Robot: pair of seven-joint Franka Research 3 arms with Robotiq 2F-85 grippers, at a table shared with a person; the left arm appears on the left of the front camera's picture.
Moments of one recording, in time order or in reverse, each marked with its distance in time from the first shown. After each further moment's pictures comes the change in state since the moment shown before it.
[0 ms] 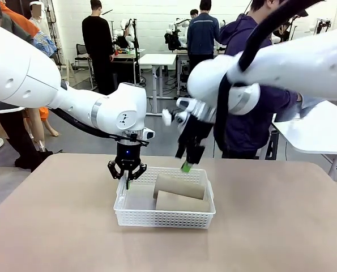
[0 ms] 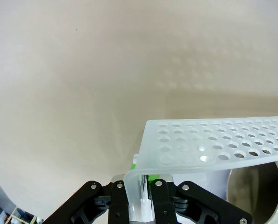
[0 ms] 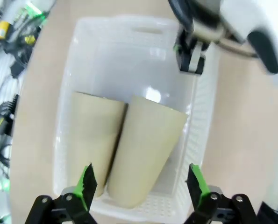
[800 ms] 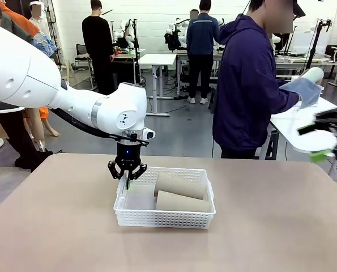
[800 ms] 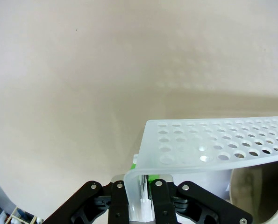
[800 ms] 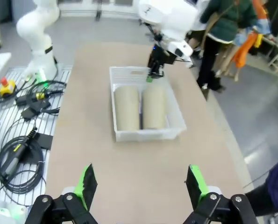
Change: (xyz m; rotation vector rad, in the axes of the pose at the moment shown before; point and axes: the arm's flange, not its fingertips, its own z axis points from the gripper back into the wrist) left arm 0.000 0.000 0.000 0.000 -0.001 0.000; right arm -0.291 0.266 0.174 -0.428 -0.615 -0.132
